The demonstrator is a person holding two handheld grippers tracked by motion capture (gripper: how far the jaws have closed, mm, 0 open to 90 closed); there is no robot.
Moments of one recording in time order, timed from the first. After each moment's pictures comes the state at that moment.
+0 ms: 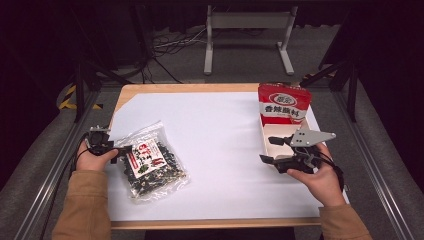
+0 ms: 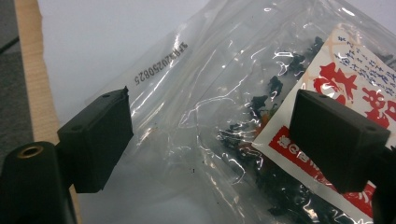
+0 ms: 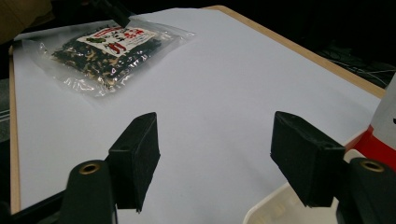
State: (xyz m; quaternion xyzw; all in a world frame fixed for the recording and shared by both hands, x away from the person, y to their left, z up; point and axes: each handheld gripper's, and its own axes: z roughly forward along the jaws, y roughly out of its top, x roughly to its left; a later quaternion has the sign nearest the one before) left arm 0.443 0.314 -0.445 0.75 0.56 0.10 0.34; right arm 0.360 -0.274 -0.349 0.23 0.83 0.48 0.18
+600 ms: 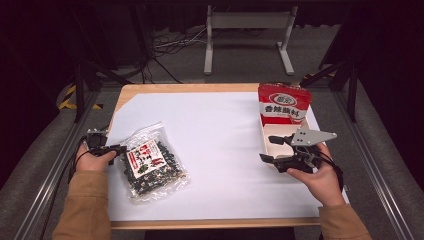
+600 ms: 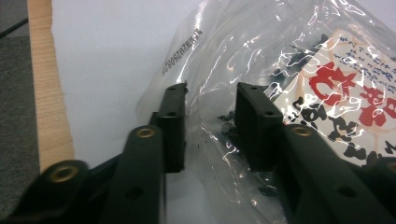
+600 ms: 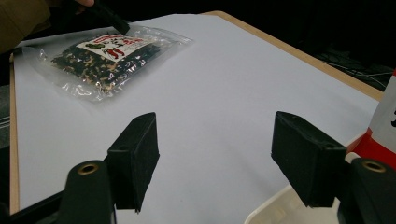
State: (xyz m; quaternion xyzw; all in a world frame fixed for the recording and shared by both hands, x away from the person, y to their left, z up) left arm 0.433 0.314 -0.444 0.73 0.59 0.10 0.33; right arm 0.361 -0.275 -0.349 0.23 0.82 0.49 0.18
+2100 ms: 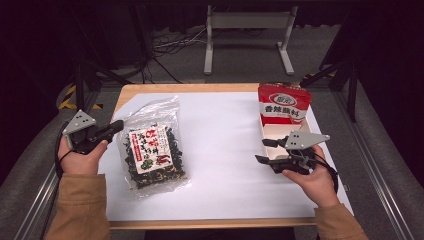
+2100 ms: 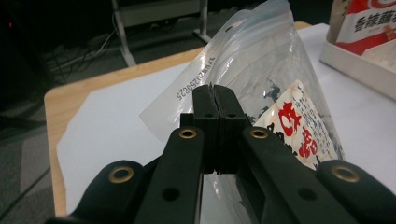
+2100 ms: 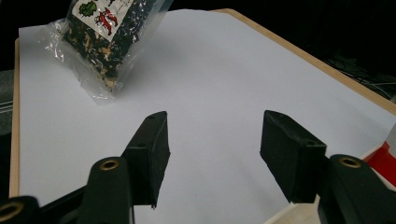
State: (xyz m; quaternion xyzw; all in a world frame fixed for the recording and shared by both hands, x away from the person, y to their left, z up) left arm 0.373 0.275 -0.322 0.73 0.40 0.26 0.49; right arm 0.359 -0.263 -0.352 0.20 0.83 0.48 0.18
